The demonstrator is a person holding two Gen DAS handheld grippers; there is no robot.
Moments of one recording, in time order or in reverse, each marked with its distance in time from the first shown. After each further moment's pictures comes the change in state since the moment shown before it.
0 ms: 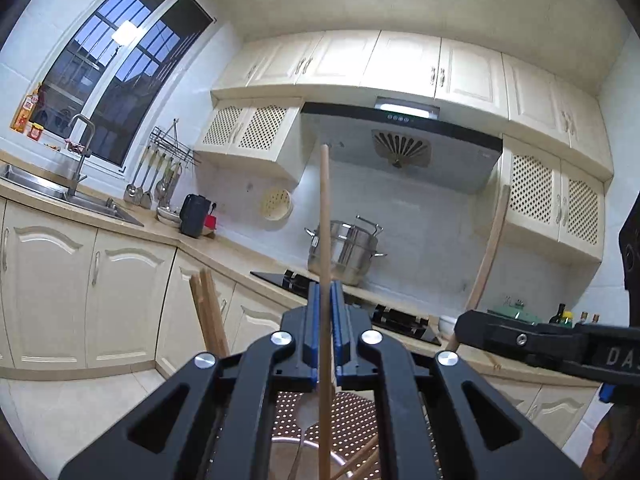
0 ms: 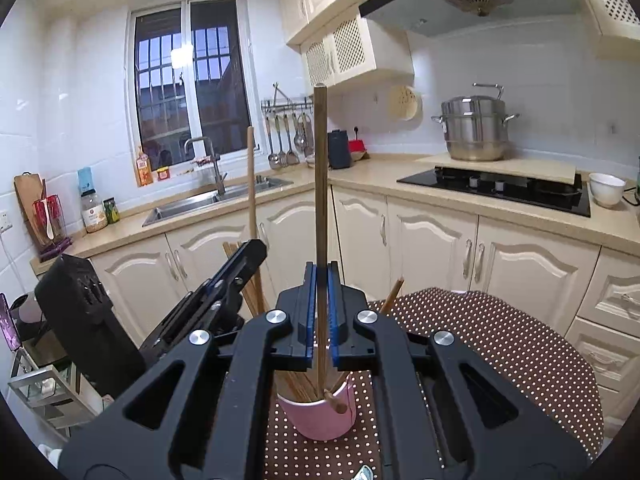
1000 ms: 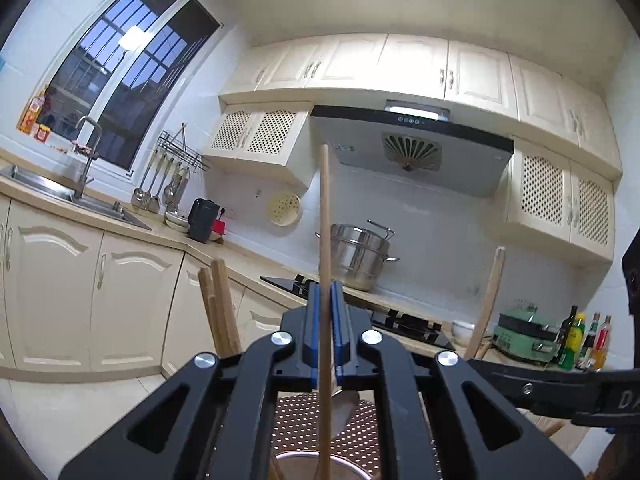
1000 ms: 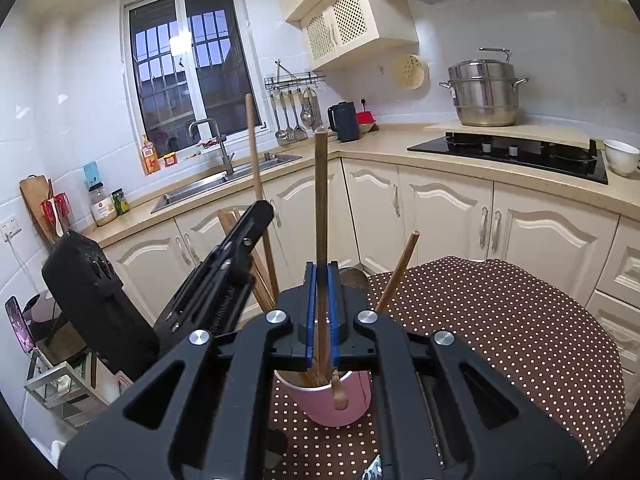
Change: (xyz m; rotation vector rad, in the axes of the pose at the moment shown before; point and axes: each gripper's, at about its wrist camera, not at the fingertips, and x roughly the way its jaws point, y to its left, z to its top) left arm 0.018 0.015 -0.012 0.008 -0.033 0.030; right arm 0.023 -0.012 -0.015 0.054 0.091 0.053
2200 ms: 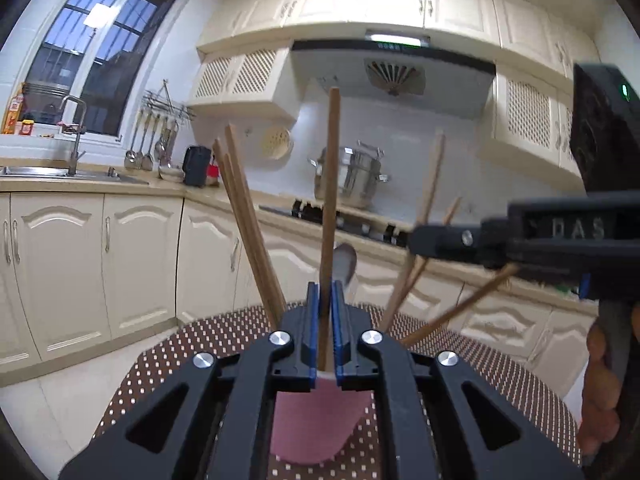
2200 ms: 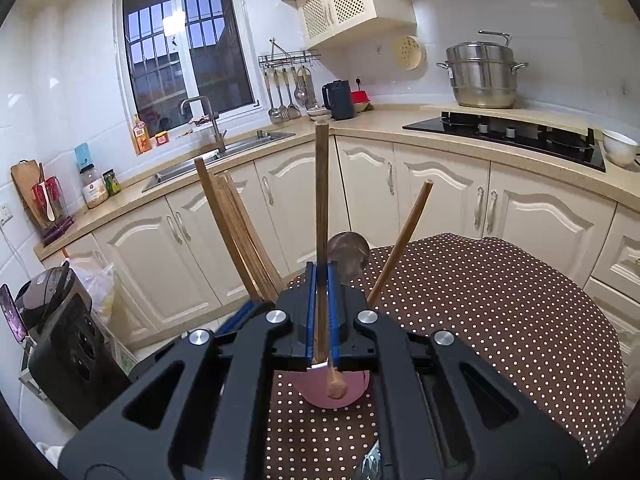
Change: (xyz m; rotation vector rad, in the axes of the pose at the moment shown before) left arm -0.048 0.003 -0.050 0.101 0.281 -0.020; right arm 0.011 0.006 -0.018 -0.014 0.071 -0.038
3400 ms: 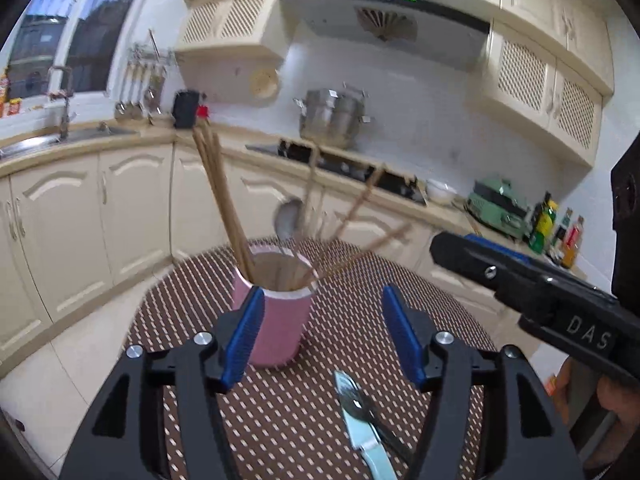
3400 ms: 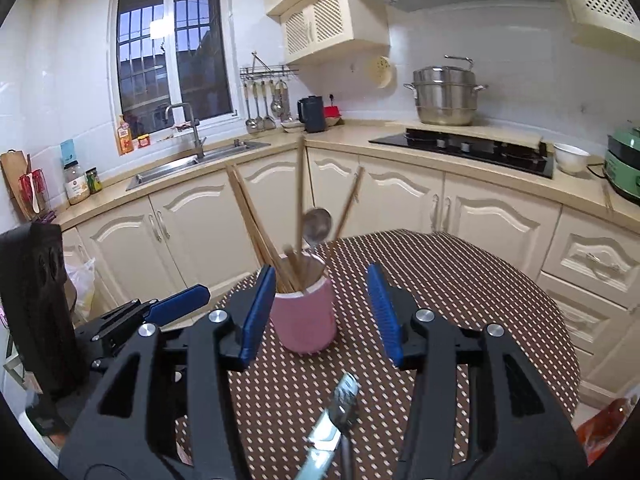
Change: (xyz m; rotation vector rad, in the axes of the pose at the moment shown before) left arm -0.066 -0.047 0.031 -0.021 0.288 -0.037; right arm -0.095 0.007 -0.032 -0.020 -0.043 -0.129
